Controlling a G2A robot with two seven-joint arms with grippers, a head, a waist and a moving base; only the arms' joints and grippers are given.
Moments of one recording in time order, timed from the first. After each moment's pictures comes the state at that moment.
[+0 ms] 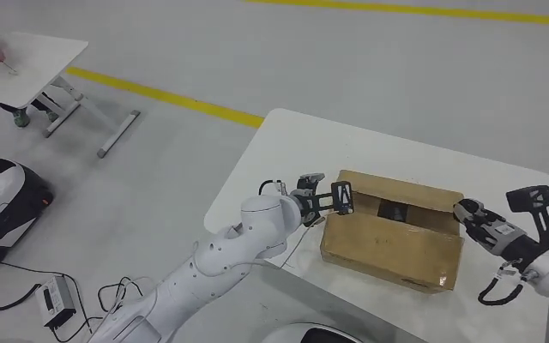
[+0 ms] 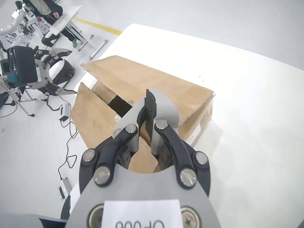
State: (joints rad) left arm 0.99 -1.13 -1.01 -1.88 1.61 -0.57 -0.91; right arm -1.21 -0.97 1.48 -1.81 -0.50 -0.30 0.75
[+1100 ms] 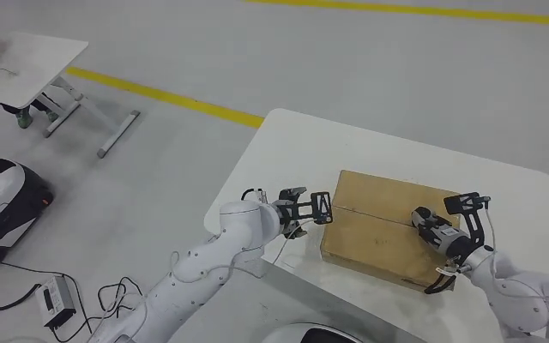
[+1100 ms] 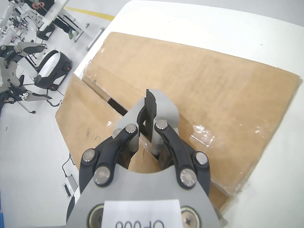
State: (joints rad) left arm 1.14 -1.10 -1.15 -1.94 1.52 -0.70 -0.97; right arm -1.16 -1.02 1.24 -1.69 -0.62 -0.20 0.60
